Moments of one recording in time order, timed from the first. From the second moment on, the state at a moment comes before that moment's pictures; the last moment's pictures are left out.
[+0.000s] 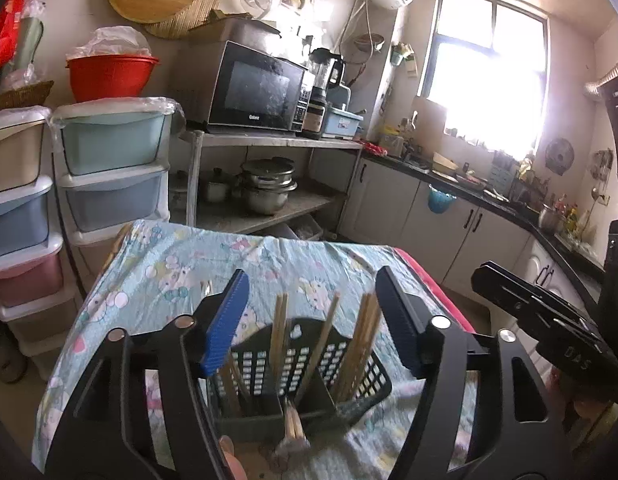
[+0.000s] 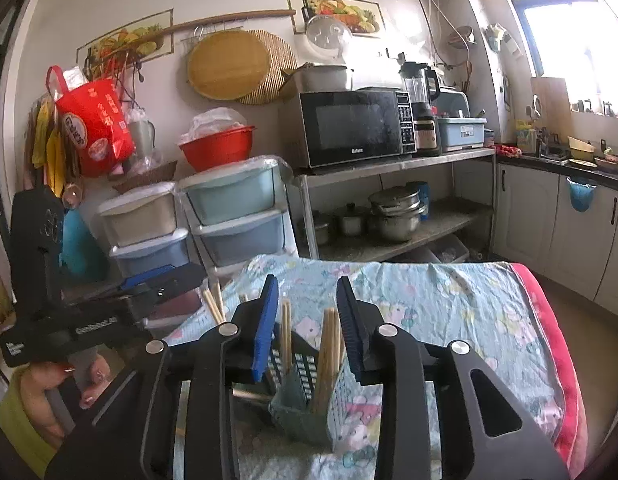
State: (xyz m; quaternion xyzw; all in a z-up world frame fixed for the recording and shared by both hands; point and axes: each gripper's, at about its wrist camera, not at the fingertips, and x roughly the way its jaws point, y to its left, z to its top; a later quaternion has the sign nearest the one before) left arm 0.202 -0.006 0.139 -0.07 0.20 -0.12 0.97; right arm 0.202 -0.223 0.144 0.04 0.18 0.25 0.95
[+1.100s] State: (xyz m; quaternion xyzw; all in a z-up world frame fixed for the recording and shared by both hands) left arm 0.137 -0.011 0.079 -0.07 0.26 -0.13 0.95; right arm 0.138 -0.238 0.073 0.04 0.26 0.25 0.93
